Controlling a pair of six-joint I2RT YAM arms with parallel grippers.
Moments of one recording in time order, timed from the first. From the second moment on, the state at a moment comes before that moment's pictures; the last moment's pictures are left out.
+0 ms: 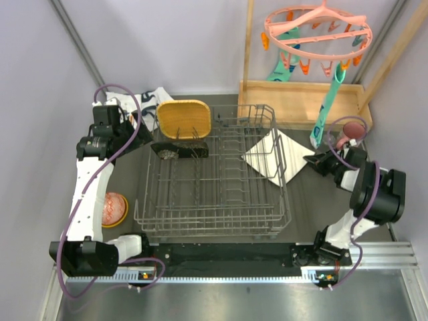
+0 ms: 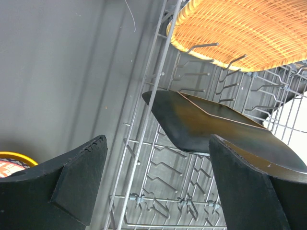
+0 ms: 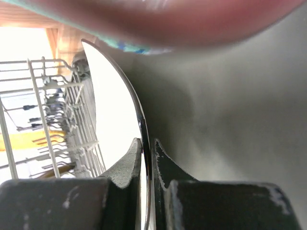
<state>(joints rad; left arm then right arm) 0.02 1.19 1.32 -0.86 0.04 -0.44 -0.38 1.68 0.54 0.50 -0.69 0.82</state>
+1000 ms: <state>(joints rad) 0.02 1.19 1.32 -0.86 0.06 -0.44 -0.37 0.96 0.52 -0.16 -0.15 0.59</state>
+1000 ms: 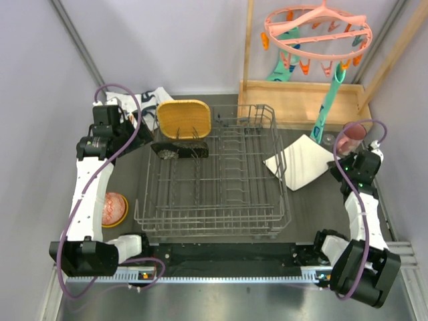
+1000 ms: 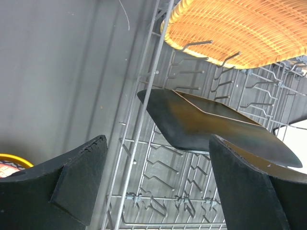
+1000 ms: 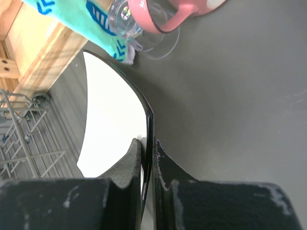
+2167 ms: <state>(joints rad) -0.13 1.18 1.31 -0.66 0.40 -0.42 -0.41 0.95 0.71 -0.31 -0.18 0.56</state>
